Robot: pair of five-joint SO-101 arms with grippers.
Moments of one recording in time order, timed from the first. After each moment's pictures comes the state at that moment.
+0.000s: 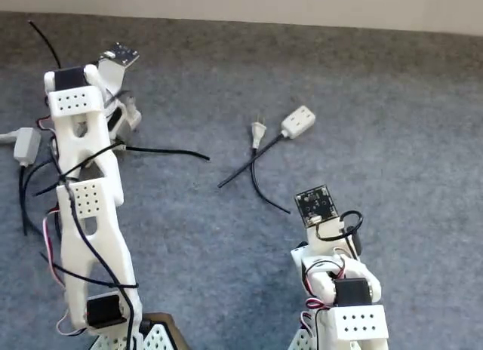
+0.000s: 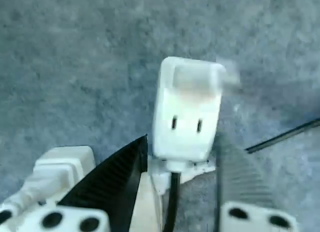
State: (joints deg) left arm -19.5 69.5 -83.5 100.3 -36.0; right arm -8.8 -88.4 95.0 58.2 18.0
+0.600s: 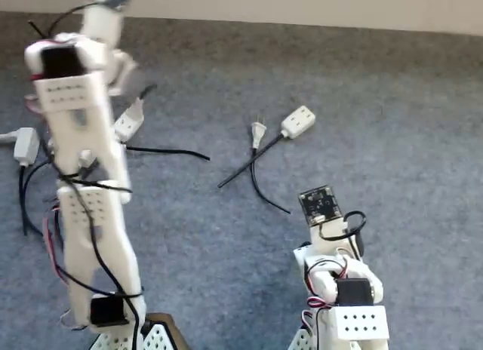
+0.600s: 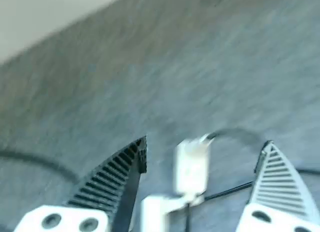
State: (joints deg) left arm -11.2 51.5 -92.4 100.4 -28.3; right arm -5.7 -88.4 95.0 58.3 18.0
